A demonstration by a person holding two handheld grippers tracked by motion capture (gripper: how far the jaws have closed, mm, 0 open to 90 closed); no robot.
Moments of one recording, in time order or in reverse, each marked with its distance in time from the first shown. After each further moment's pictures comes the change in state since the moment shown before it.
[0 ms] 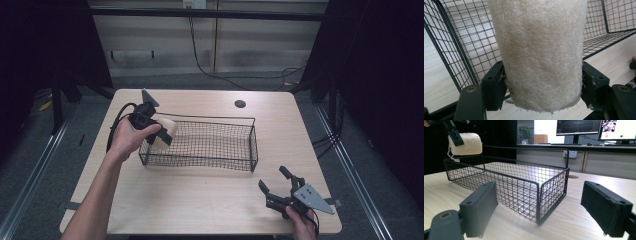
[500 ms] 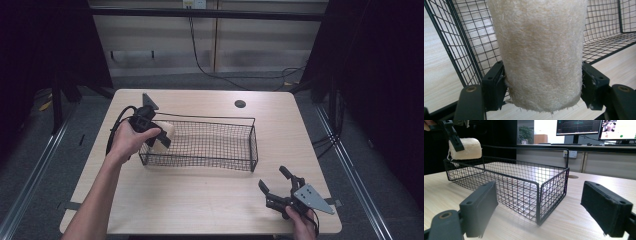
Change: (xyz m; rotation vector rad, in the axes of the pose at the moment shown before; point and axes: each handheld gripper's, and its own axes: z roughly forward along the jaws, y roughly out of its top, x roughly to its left) left arm 0.006 -0.002 0.009 0.010 0.038 -0.032; right arm 0.000 0.000 0.000 0.000 0.000 0.000
